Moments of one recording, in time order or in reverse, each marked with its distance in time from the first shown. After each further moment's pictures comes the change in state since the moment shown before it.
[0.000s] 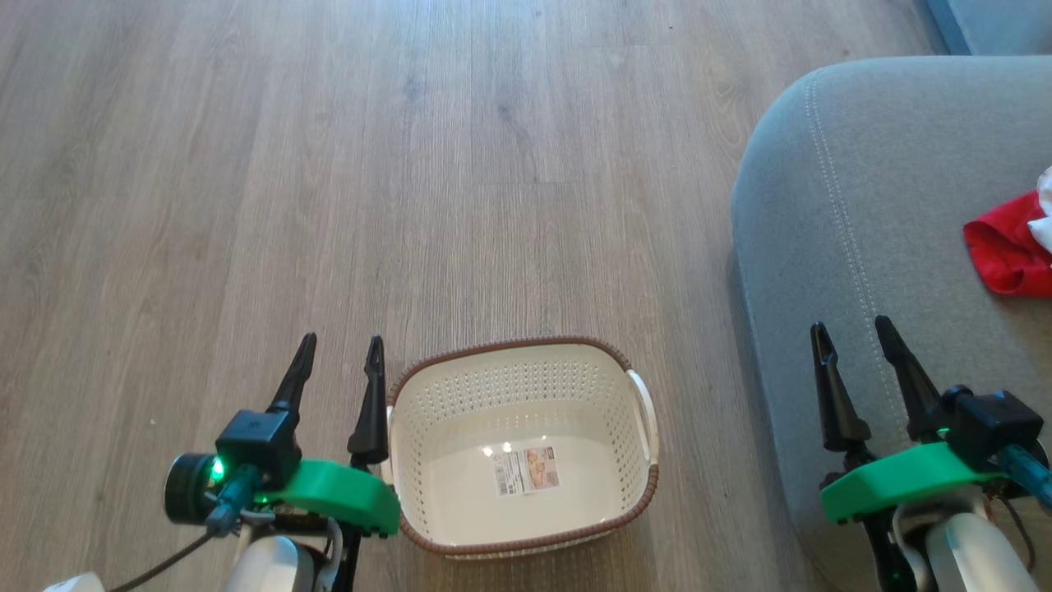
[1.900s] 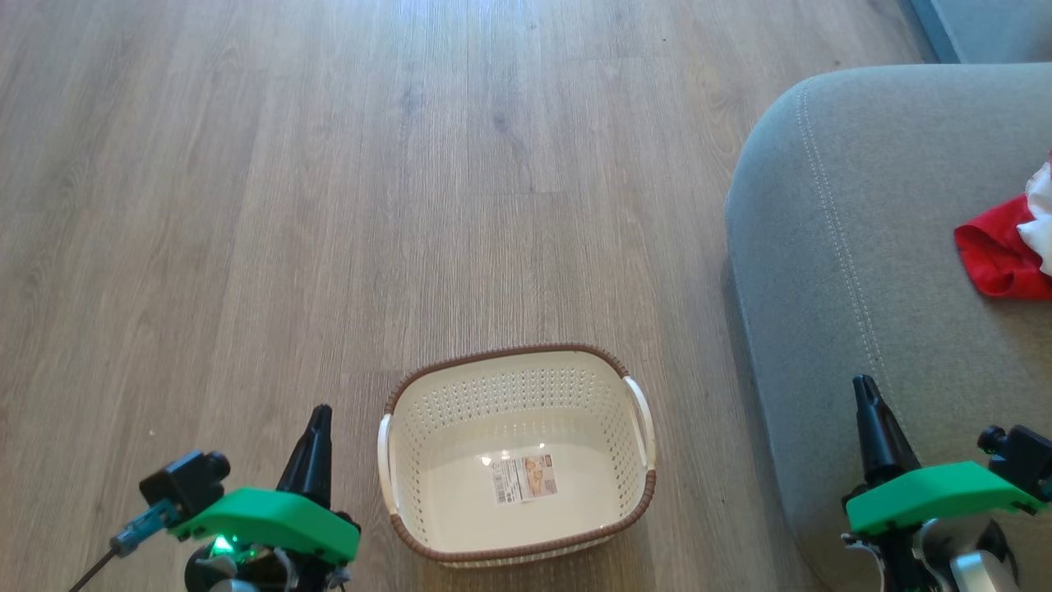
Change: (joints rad) left arm 0.053 0.012 0.061 0.109 -0.563 -0.089 0.115; right arm 0.035 0.032 -0.041 0.096 0.507 -0.001 0.129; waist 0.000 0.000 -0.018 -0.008
